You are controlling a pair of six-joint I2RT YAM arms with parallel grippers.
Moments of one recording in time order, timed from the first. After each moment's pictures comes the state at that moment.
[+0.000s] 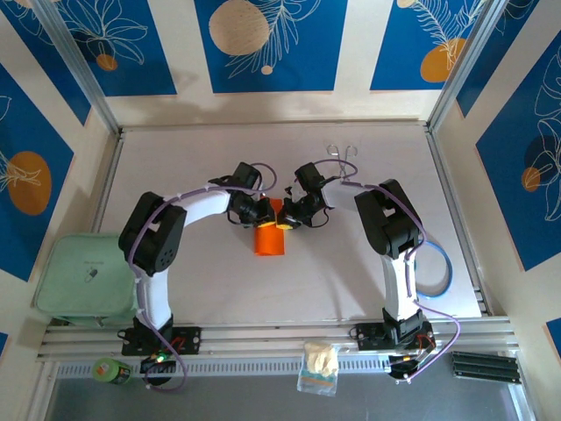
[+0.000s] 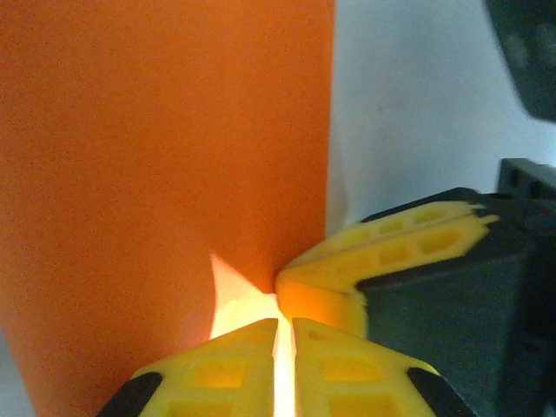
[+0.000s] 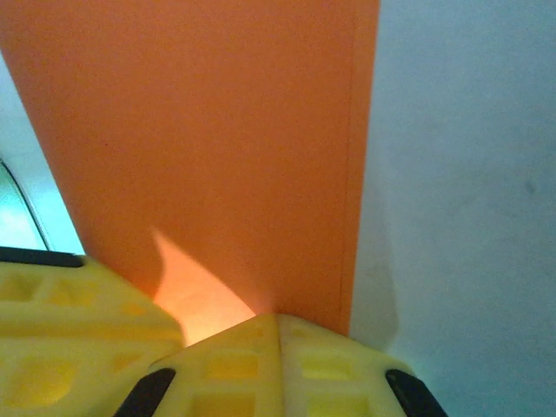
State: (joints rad) left arm -0.54 1.96 1.27 -0.46 0.46 -0.67; right arm 0.49 2.09 1.31 -0.45 -0.66 0.59
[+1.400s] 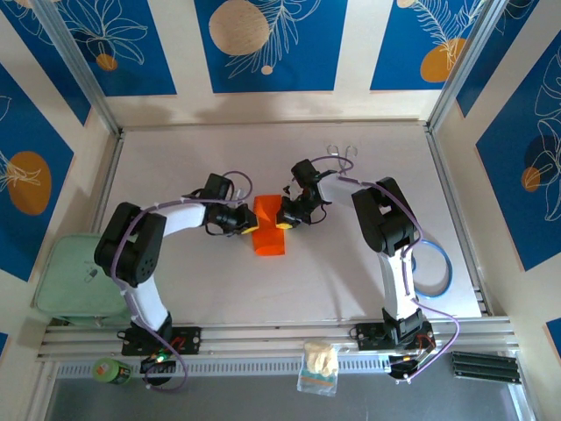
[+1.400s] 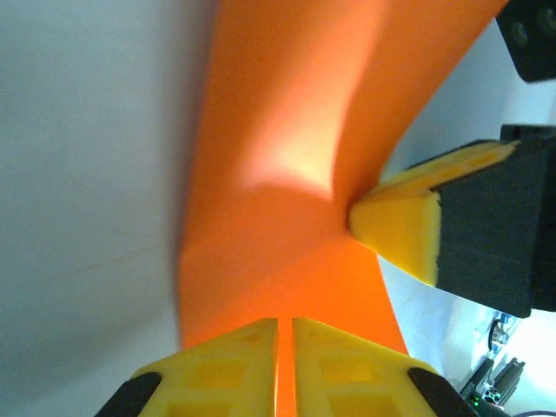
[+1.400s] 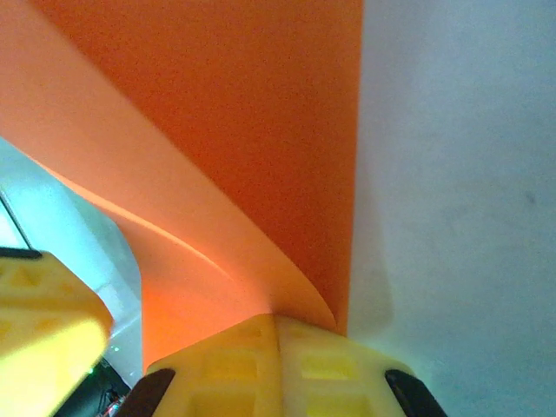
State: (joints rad) left arm -0.42 1.80 0.97 -0.23 0.60 -0.68; right arm 0.49 2.14 1.41 -0.60 -0.63 0.57
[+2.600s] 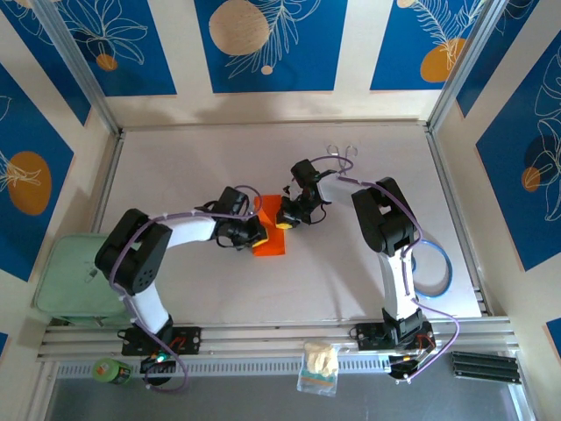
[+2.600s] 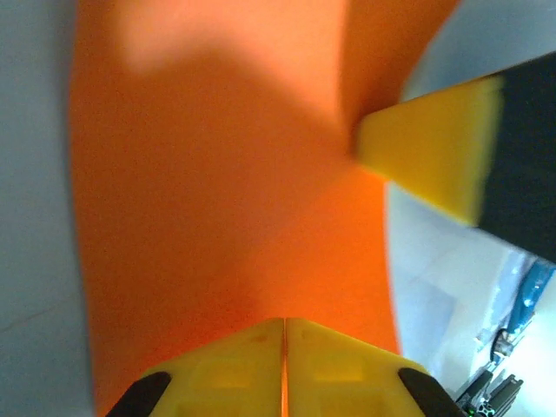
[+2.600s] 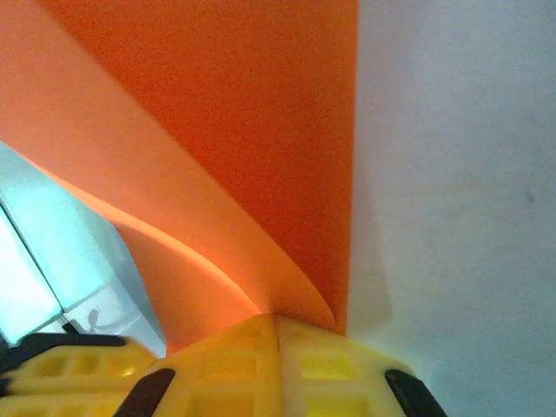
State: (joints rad) left arm -0.55 1.75 0.87 -0.17 0.49 -0.90; right arm 0.49 2.14 1.41 -0.60 -0.62 0.58
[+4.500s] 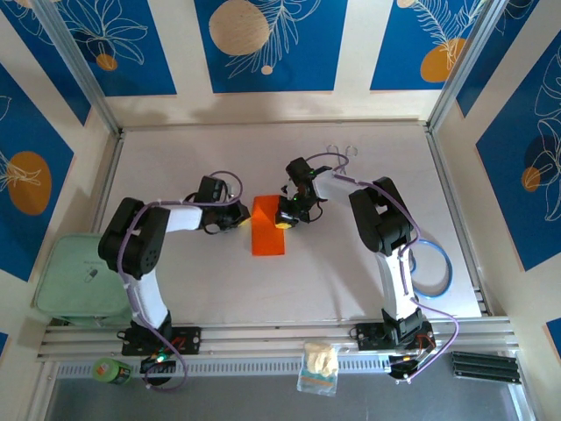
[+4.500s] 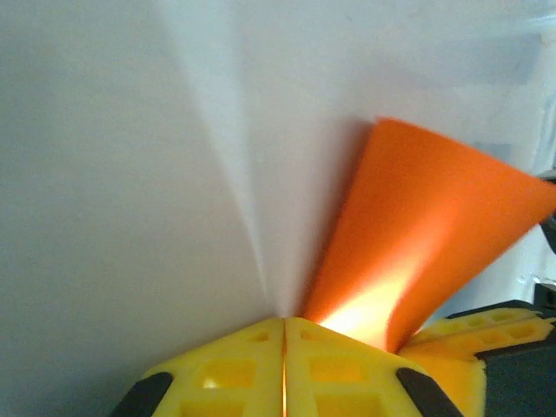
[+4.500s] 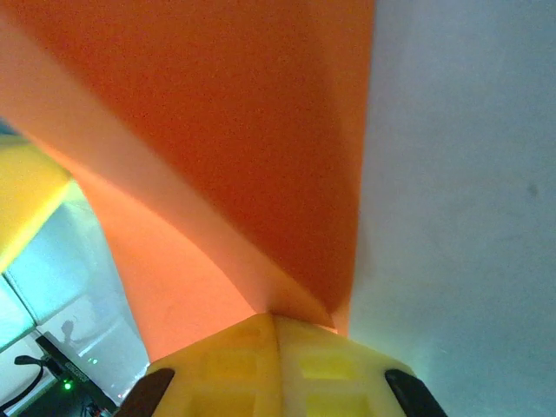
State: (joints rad) left arm -0.34 1.85 0.90 0.03 0.47 -0.83; right arm 0.52 2.18 1.49 -0.71 -0.55 0.57
